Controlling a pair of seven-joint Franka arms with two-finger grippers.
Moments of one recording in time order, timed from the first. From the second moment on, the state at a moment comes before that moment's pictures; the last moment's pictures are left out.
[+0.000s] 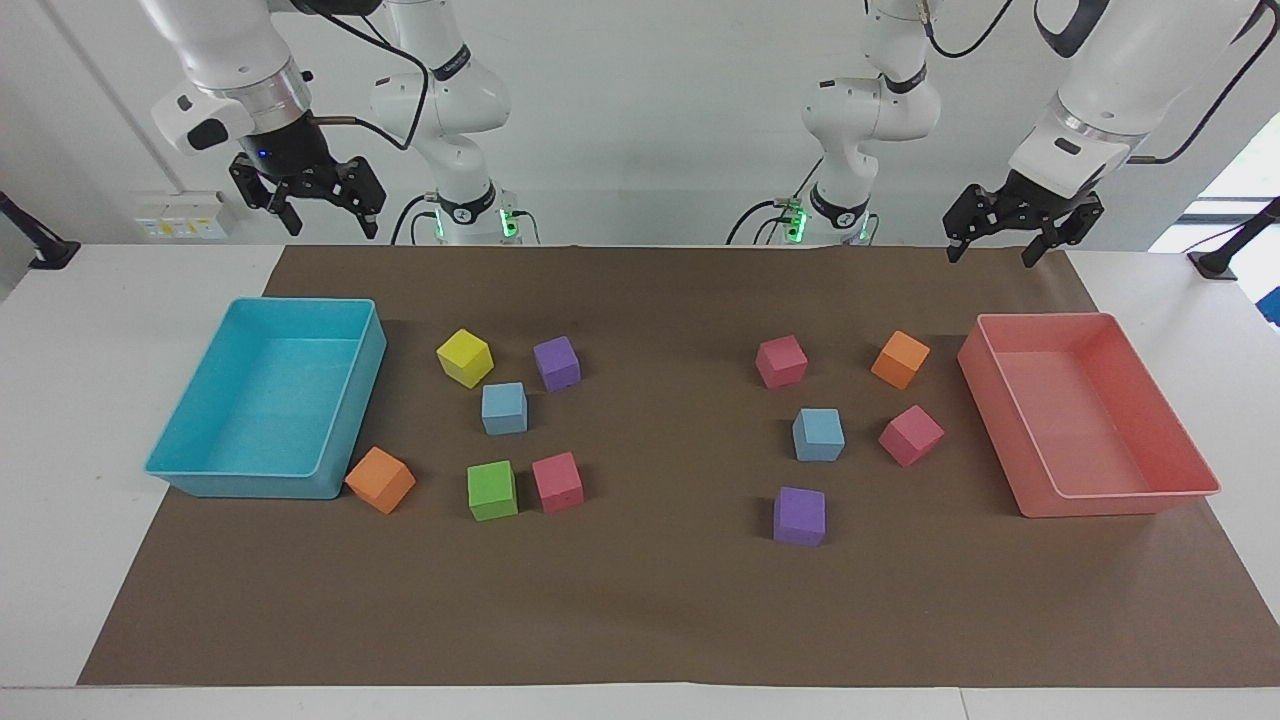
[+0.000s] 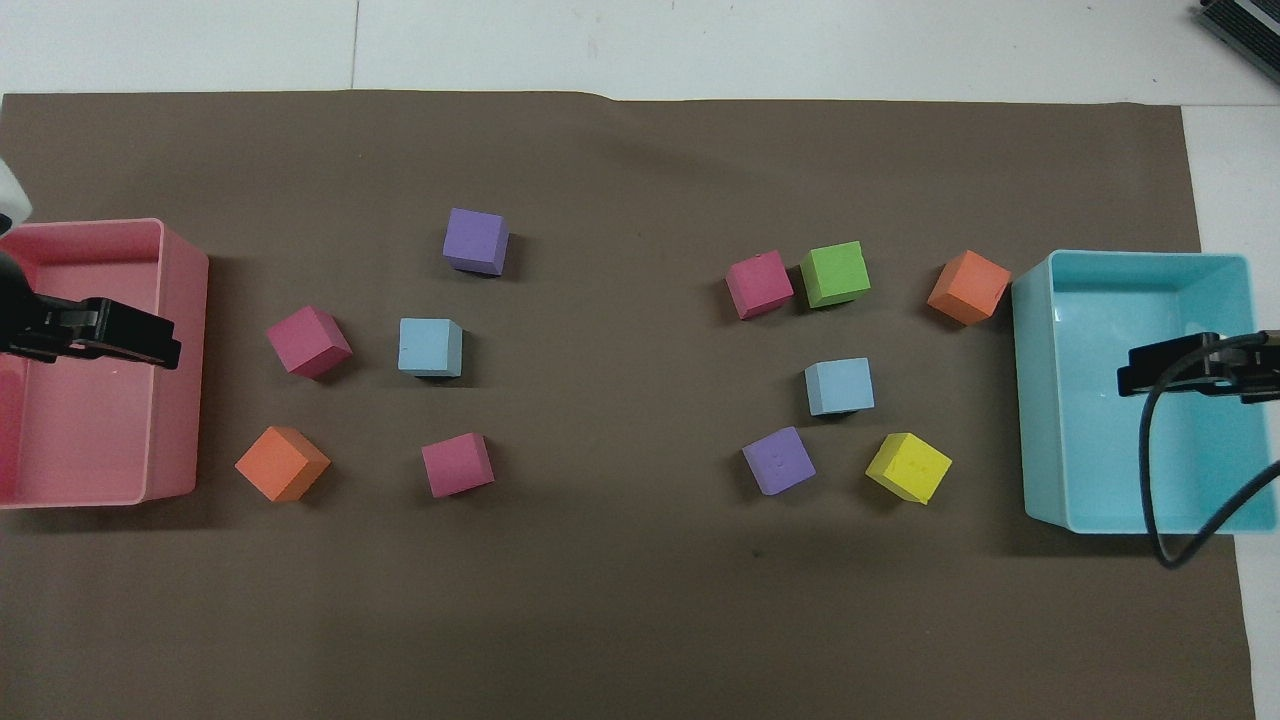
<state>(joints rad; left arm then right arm) -0.13 -0.01 0.02 -1.53 -0.03 1.47 0.02 0.08 -0.10 -0.09 -1.63 0.00 1.49 0.07</state>
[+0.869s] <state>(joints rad) -0.13 -0.01 0.02 -1.53 -0.03 1.47 0.03 0.08 -0.11 -0.09 -1.63 -0.01 1.49 0.07</state>
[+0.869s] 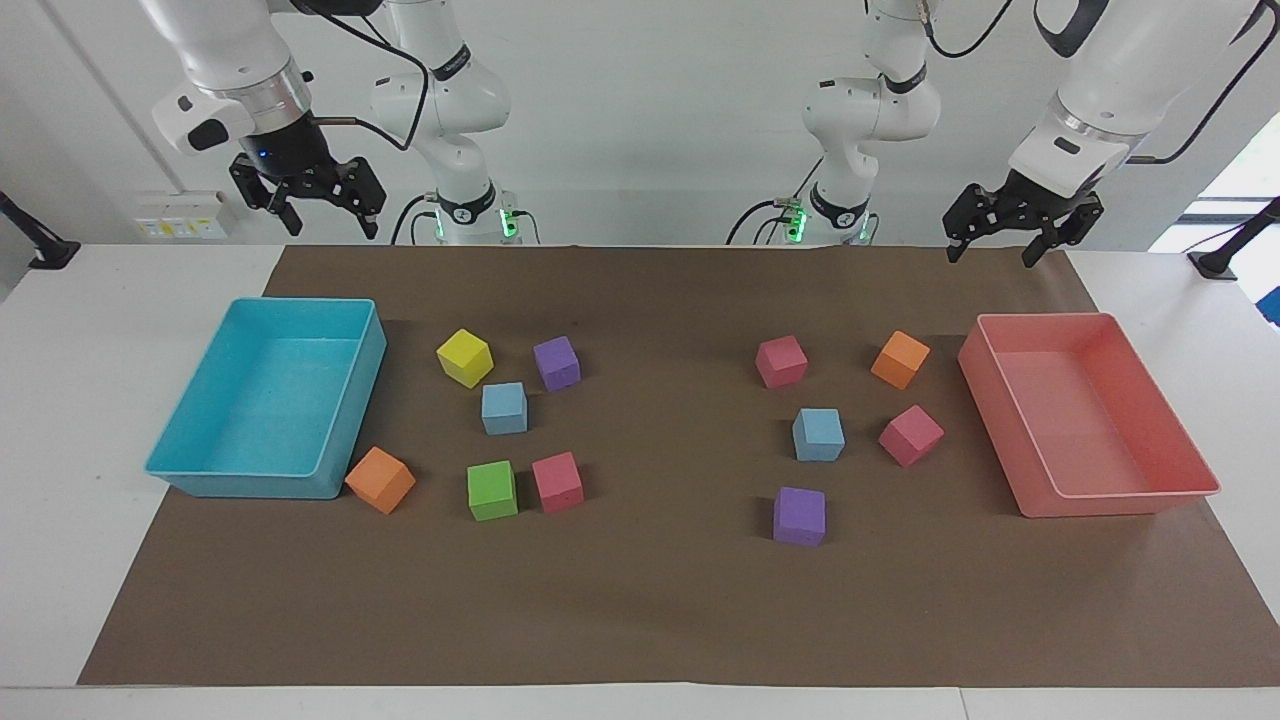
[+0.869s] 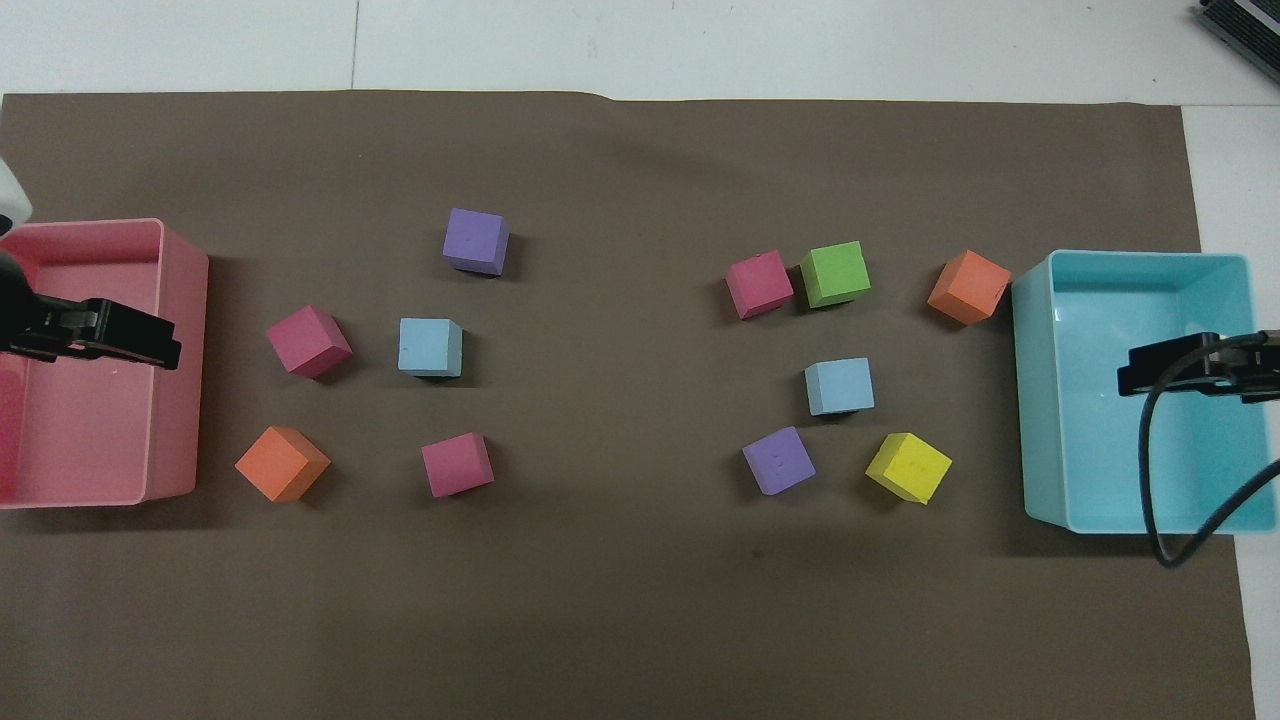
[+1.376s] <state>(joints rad) -0.13 -0.01 0.02 -1.53 -0.03 1.47 0.04 0.08 -0.11 -0.09 -1.63 -0.03 1.50 0.07</state>
